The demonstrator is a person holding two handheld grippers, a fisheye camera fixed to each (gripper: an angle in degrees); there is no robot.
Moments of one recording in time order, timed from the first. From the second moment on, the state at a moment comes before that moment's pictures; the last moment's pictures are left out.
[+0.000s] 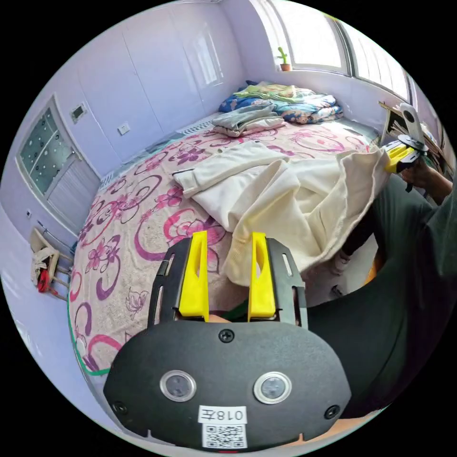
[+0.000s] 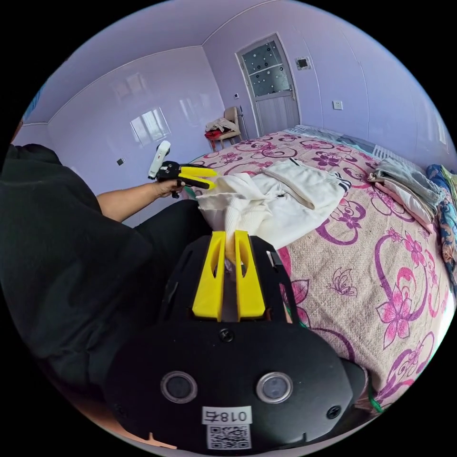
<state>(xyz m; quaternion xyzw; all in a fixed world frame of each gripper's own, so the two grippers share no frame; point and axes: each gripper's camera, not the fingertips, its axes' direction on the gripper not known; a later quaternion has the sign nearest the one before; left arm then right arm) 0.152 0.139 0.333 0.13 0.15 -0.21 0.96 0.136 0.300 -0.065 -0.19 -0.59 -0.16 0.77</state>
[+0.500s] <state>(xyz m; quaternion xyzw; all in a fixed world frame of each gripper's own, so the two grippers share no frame) 0.149 0.150 0.366 0.01 0.34 -0.21 0.92 0.112 0.267 -0.058 -0.27 -0.54 -0.15 0.78</state>
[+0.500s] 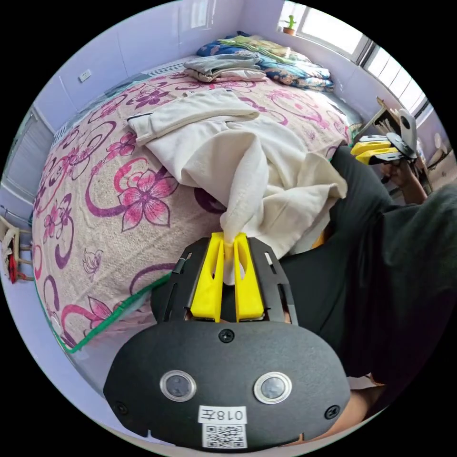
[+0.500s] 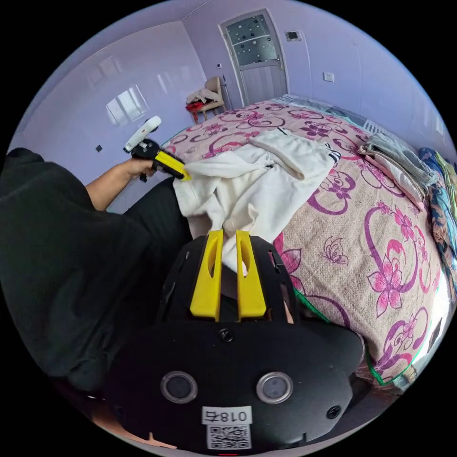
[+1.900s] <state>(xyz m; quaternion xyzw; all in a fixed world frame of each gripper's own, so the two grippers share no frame) 0.133 0.593 0.451 0.57 0.48 -0.45 0.50 0.277 0.167 0.055 -0.15 -0.76 0.29 0.56</state>
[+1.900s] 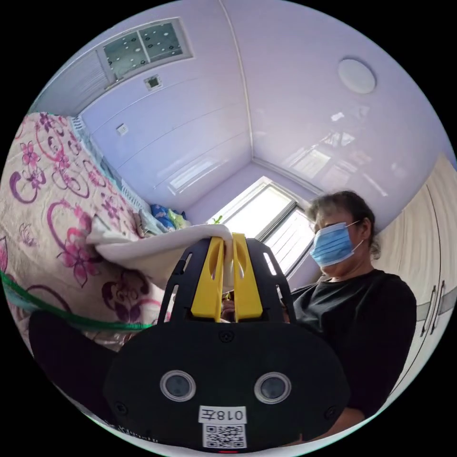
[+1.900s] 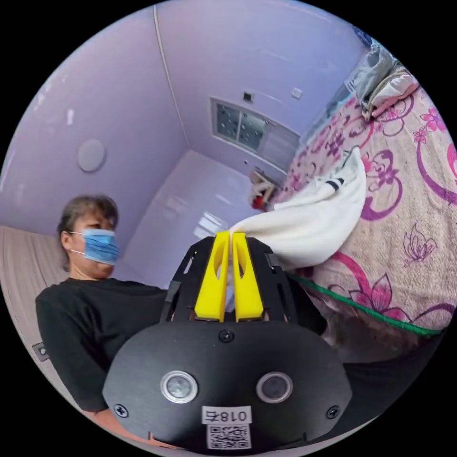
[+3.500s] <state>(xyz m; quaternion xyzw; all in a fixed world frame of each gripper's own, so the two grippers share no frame) 0.001 0.499 0.803 0.31 0.53 -0.59 0.53 0.278 0.152 0.335 -0.18 -0.62 0.42 0.64</state>
